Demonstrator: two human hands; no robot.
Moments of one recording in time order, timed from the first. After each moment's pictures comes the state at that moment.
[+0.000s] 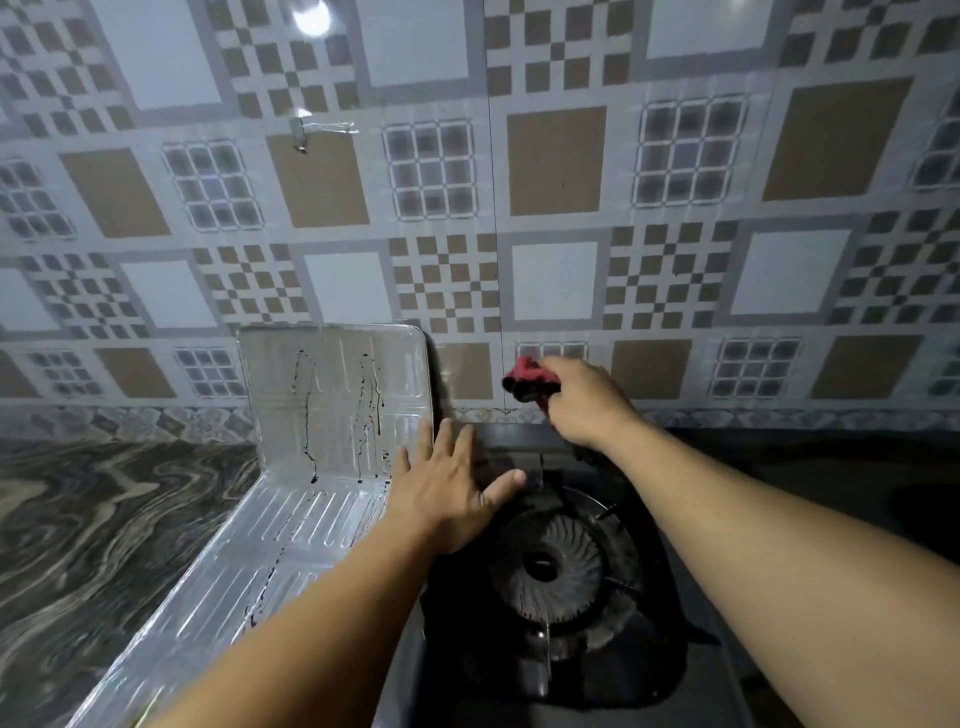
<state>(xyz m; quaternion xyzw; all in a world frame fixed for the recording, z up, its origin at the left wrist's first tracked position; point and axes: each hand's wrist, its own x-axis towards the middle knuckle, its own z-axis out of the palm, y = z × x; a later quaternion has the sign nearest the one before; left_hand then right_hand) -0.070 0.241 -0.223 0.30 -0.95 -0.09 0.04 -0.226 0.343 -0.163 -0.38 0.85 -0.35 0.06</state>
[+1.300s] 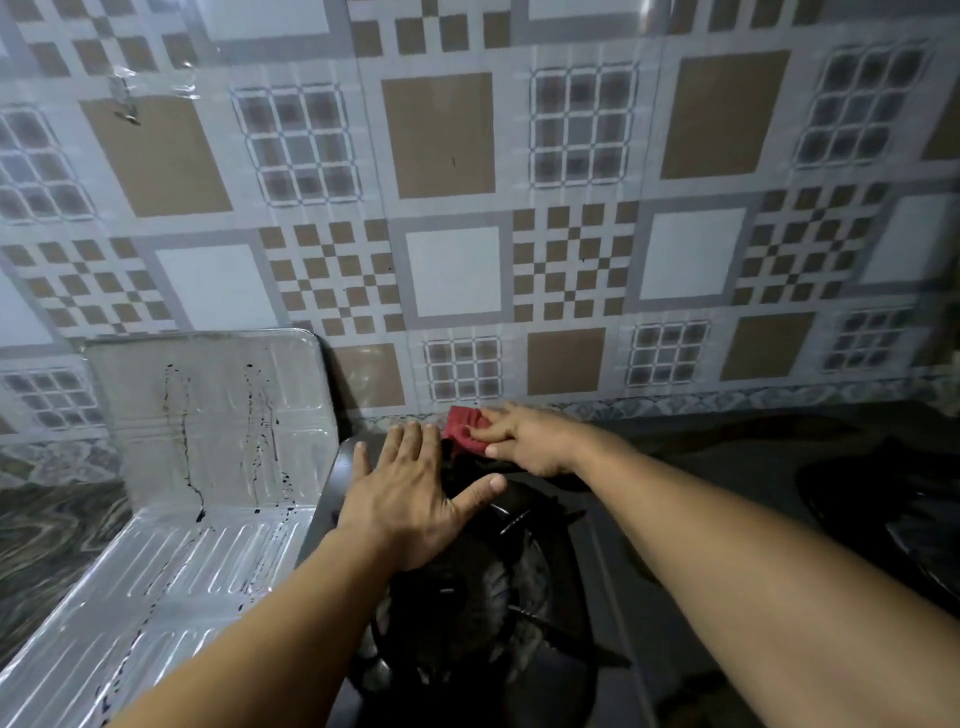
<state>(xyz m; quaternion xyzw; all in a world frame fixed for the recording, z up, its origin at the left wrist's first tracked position) -0.131 0.277 -0.227 0.25 -0.97 -0.06 0.00 -0.310 0.368 -0.232 -0.50 0.83 -0.18 0.19</state>
